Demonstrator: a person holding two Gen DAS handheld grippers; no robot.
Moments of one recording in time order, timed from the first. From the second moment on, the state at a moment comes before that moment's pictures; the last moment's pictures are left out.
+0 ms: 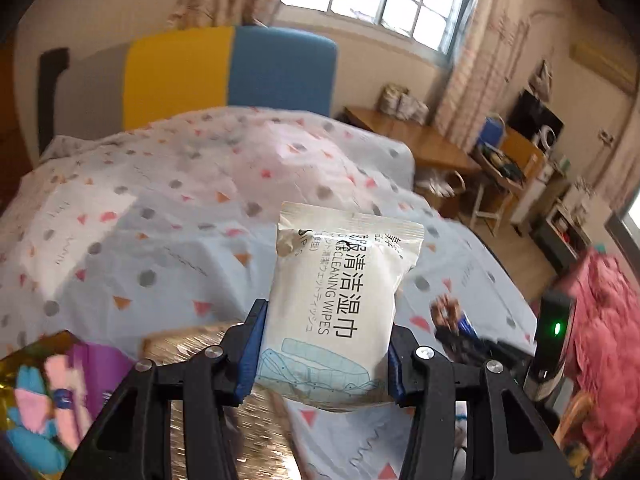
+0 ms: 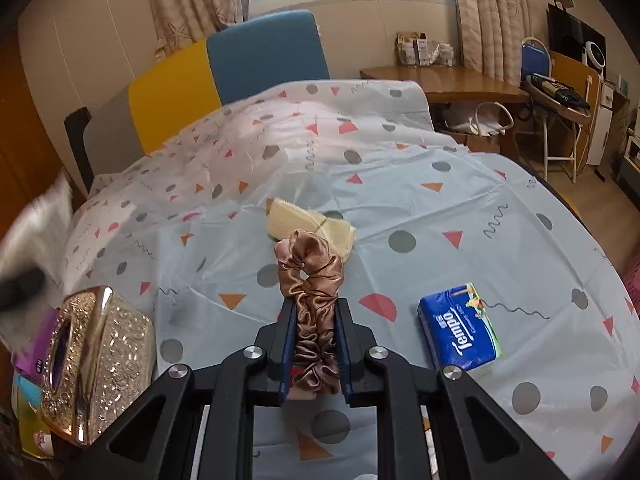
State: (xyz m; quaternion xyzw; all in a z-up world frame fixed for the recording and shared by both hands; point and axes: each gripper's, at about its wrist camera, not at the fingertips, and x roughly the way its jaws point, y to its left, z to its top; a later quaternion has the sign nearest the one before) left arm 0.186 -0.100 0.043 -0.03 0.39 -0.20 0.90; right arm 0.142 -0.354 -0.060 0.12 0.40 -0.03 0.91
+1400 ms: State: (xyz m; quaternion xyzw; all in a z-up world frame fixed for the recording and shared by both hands) left arm 0.081 0.287 -0.093 -0.18 0.42 0.19 0.87; right arm 0.150 -0.320 -0.082 0.02 0.45 -0.05 0.89
